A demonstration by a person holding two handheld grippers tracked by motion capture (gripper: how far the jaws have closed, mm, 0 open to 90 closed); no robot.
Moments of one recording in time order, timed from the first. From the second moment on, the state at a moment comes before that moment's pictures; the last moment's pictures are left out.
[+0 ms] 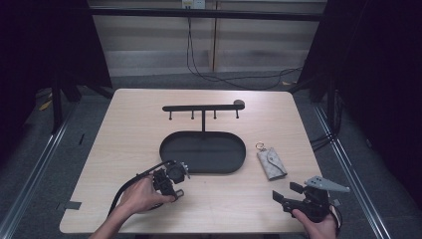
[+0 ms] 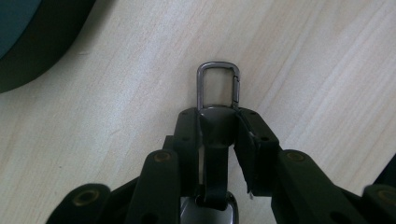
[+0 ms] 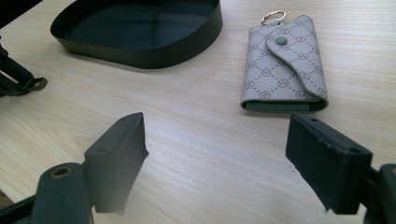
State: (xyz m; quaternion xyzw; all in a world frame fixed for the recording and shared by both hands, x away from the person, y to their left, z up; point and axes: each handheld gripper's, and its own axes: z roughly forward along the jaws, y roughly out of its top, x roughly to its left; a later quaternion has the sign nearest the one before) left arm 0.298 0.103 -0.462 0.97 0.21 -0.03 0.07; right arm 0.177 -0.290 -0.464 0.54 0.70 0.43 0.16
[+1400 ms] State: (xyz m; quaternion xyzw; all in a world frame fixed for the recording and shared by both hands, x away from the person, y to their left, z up) left arm 0.310 0.118 -0.429 0.97 0.24 -0.04 0.09; right arm 0.178 -0.290 -0.464 0.55 0.70 0.43 0.16
